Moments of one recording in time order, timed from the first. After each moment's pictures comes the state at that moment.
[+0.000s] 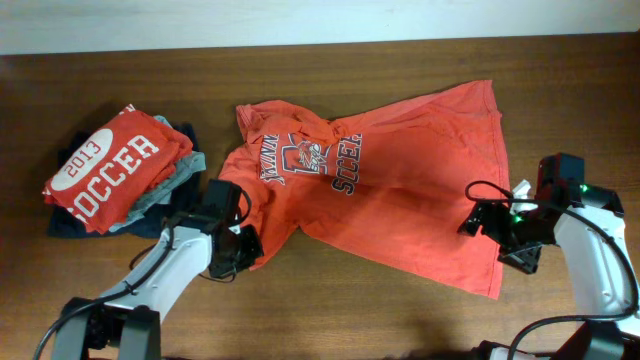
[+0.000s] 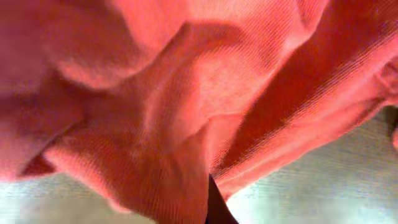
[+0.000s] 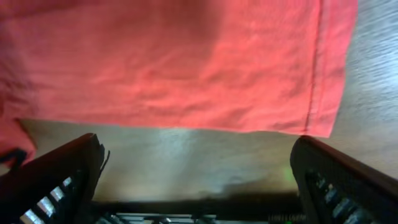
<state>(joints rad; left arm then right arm) -0.22 1.53 0.74 -0.67 0.19 -0.57 -0.33 1.41 0.96 -1.10 -0.30 0.24</state>
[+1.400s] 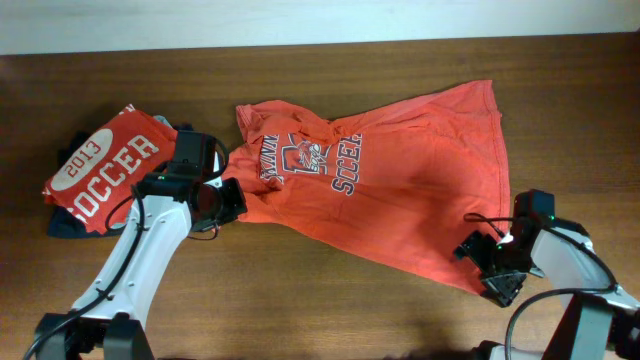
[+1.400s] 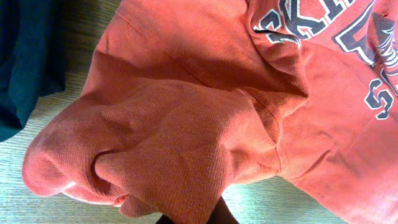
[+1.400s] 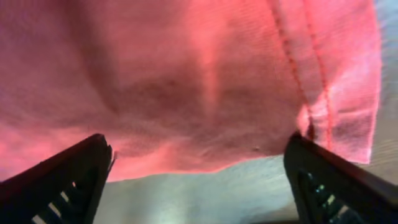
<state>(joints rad) -0.13 1.53 1.05 -0.80 0.14 -0.43 -0.33 1.46 0.65 -0.84 -0.25 0.55</state>
